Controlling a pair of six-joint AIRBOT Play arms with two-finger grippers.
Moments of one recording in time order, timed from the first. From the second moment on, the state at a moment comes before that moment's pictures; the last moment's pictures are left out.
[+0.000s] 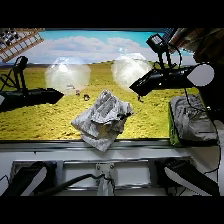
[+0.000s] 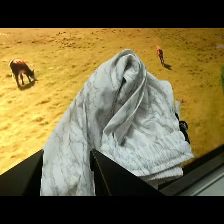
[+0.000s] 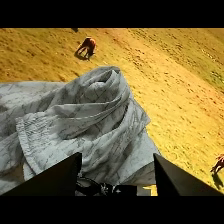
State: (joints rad) left arm 0.03 -0.87 0.90 0.91 -1.08 -1.21; right arm 0.26 -1.08 1.30 -1.09 1.21 1.11
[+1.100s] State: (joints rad) left arm 0.12 -0.73 0.66 1.05 -1.04 -1.37; right arm 0.59 -1.11 1.06 -1.13 1.04 1.35
